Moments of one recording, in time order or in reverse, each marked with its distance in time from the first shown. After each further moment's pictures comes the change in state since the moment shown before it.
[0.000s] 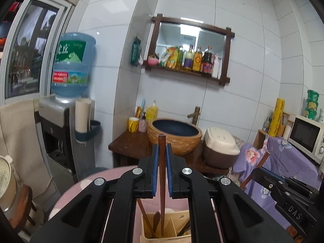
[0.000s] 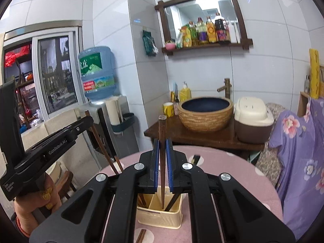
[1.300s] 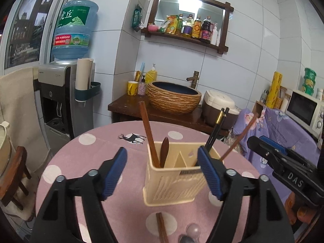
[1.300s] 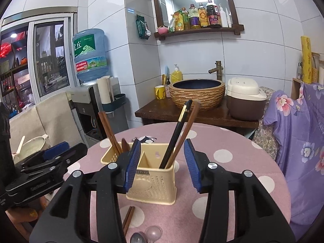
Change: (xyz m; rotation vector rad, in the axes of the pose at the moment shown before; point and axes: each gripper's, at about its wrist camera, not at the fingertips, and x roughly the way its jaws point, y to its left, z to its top) left arm -0.021 0.023 -0.103 0.016 0.162 -0.023; right arm -0.003 -0.005 -0.101 -0.011 0.047 -0.059
